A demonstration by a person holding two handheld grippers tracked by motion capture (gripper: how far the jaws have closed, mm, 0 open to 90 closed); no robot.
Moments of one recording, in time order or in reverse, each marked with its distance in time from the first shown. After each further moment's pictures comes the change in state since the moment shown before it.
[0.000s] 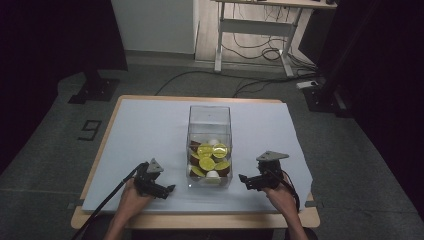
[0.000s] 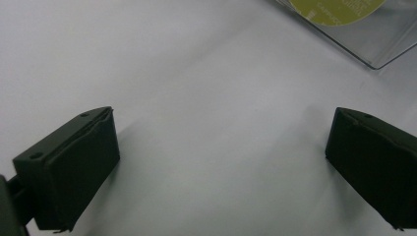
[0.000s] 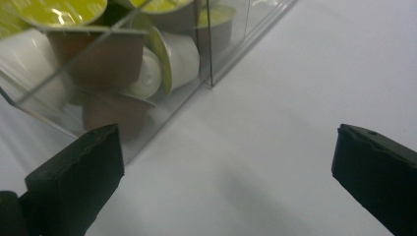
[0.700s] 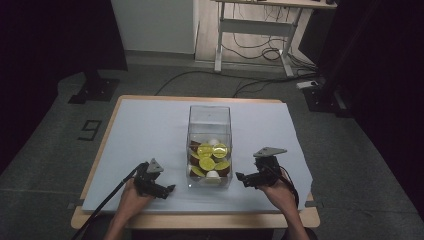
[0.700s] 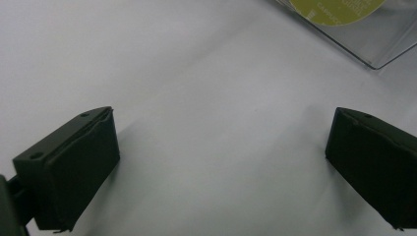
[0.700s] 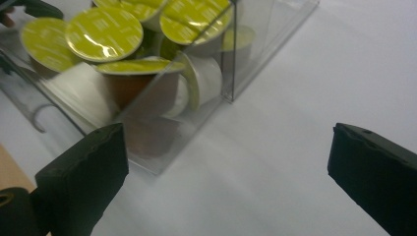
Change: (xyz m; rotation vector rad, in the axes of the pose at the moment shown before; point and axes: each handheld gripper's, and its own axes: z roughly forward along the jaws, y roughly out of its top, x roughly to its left) left arm 0.000 0.000 0.000 0.000 0.000 0.000; right arm 0.013 0.023 -0.012 0.030 0.027 0.014
